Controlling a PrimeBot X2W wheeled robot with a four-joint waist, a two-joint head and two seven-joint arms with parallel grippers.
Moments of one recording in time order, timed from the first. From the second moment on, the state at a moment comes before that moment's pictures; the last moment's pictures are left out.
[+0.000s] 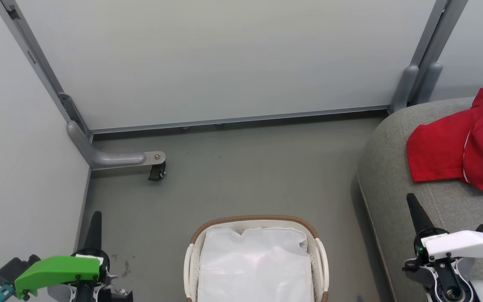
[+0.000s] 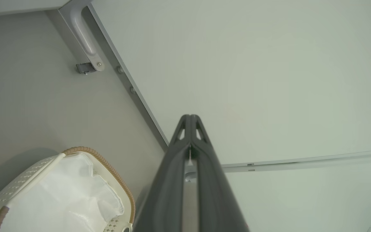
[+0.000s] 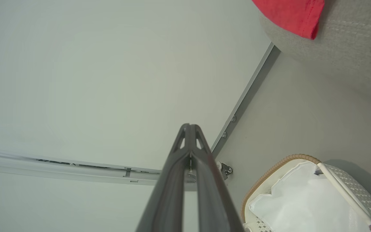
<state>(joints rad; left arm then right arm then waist) -0.07 0.05 0.06 0.29 -1.34 -0.11 0.03 -0.11 -0.04 -0.09 0.29 1.30 0.13 0.04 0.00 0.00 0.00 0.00</state>
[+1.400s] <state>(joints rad) -0.10 0.05 0.11 0.25 -1.61 -0.13 0.11 -0.11 -0.05 -0.11 0.25 1.61 0.13 0.12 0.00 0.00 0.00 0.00</state>
